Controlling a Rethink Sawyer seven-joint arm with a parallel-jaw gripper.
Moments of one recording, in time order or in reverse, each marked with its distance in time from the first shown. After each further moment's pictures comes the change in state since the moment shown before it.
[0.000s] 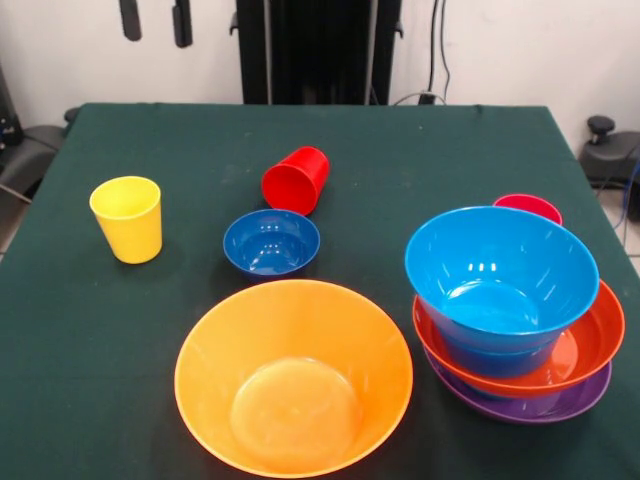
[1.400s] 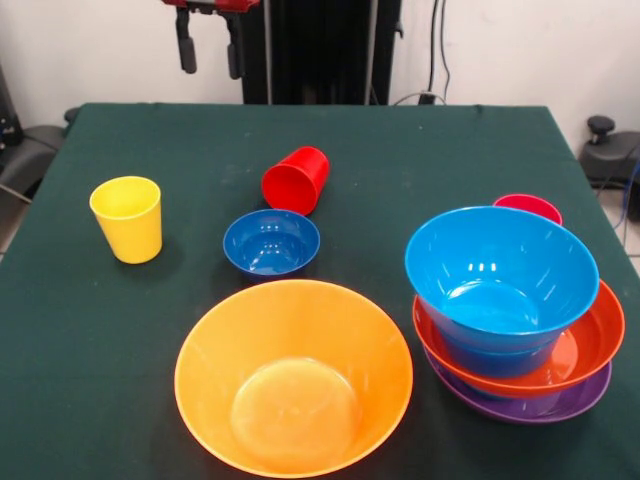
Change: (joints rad) arm 0.003 0.050 0.001 0.121 -0.058 -0.121 0.000
